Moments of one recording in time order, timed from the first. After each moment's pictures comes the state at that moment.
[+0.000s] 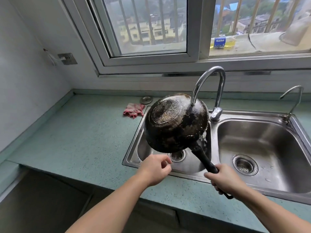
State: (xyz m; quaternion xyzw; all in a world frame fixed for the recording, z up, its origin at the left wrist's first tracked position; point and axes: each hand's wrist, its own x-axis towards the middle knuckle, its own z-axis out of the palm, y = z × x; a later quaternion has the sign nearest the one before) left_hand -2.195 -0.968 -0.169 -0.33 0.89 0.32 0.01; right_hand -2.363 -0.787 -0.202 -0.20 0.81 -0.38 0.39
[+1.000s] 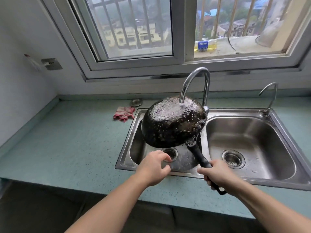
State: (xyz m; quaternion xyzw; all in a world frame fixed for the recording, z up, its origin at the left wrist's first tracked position) left_hand -2.207 -0.963 -0.169 -0.24 0.93 0.26 0.02; right_hand -2.349 -0.780 -0.179 -0.13 0.78 -0.45 0.42
